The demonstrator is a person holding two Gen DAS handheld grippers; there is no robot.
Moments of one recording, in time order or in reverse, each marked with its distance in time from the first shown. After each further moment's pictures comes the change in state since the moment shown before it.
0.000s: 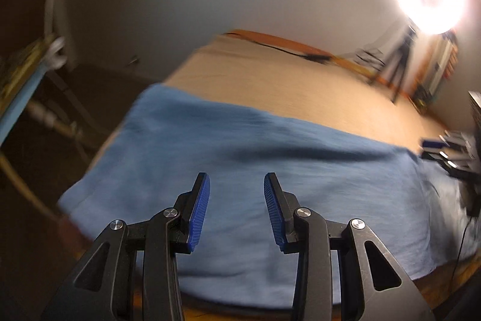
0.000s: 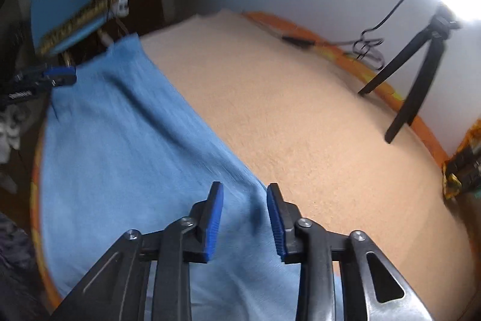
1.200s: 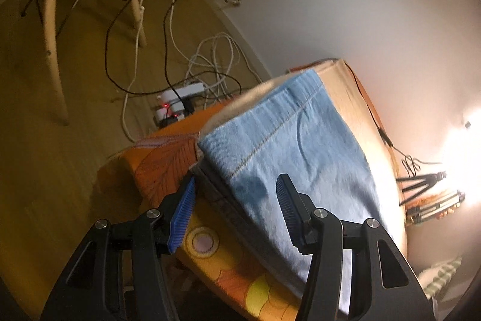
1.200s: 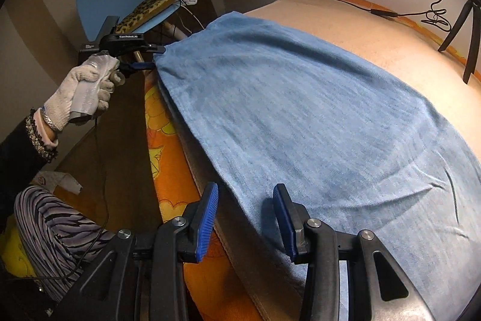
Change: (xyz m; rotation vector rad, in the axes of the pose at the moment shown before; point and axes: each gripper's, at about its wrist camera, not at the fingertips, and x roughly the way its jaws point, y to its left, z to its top) left arm 0.004 0.162 -0.053 -0.662 0.088 -0.063; right arm -0.020 0.139 -0.072 0.051 0.068 0.250
